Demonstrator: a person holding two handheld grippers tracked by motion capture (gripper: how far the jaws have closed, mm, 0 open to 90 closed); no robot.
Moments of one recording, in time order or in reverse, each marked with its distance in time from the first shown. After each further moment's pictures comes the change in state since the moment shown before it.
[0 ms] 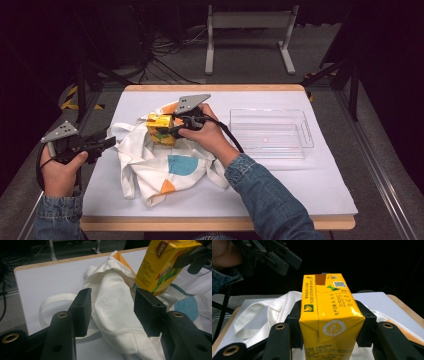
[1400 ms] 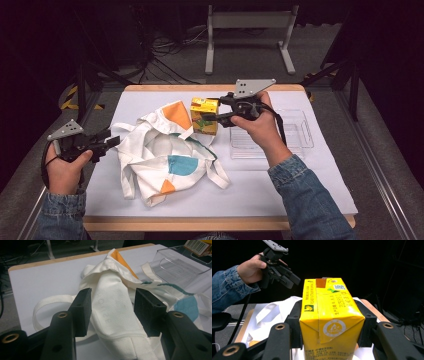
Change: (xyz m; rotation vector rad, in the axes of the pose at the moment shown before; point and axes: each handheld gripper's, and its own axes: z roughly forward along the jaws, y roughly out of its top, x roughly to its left) left arm -0.003 0.002 0.009 0.018 -0.009 0.006; right arm -0.007 0.011 -0.145 -0.087 -0.061 0.002
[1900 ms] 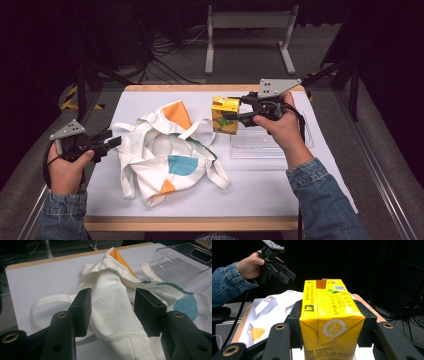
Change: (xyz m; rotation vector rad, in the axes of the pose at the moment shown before) left arm -0.002 0.000 0.004 0.006 -0.007 -0.003; right arm -0.007 -0.010 -0.048 0.006 -0.041 0.004
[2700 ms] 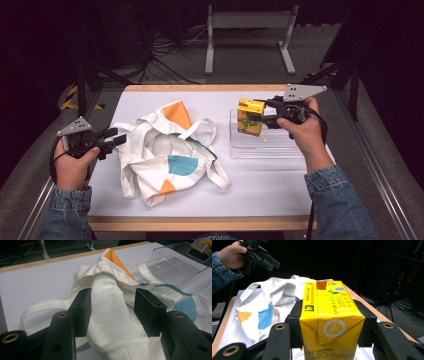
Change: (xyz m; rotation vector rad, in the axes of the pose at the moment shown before) left arm -0.002 0.006 0.011 0.007 -0.021 0.014; right arm -0.016 -0.036 -0.050 0.038 -0.109 0.055
